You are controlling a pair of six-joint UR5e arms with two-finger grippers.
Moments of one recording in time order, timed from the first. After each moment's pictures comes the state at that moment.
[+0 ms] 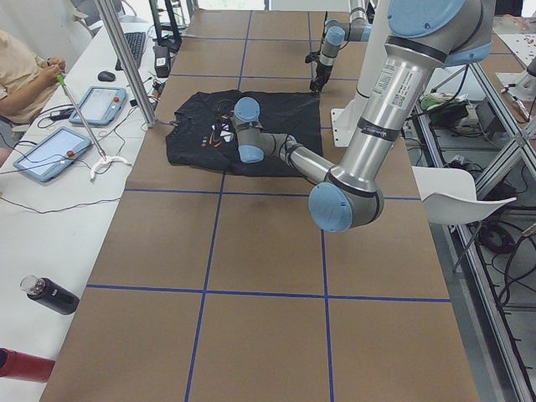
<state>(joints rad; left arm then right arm) -0.78 -2.00 -1.53 -2.51 -2.08 -1.43 0.04 -1.55 2.11 -1.36 1.42 2.25</state>
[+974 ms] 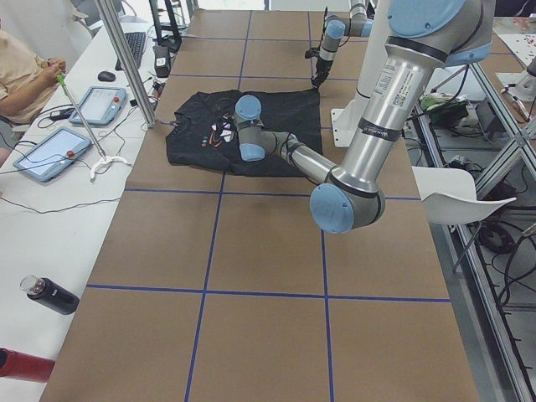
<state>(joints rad) -0.78 -1.96 -1.59 -2.49 -2.08 -1.50 0.05 -1.56 2.17 -1.36 1.42 2.24</state>
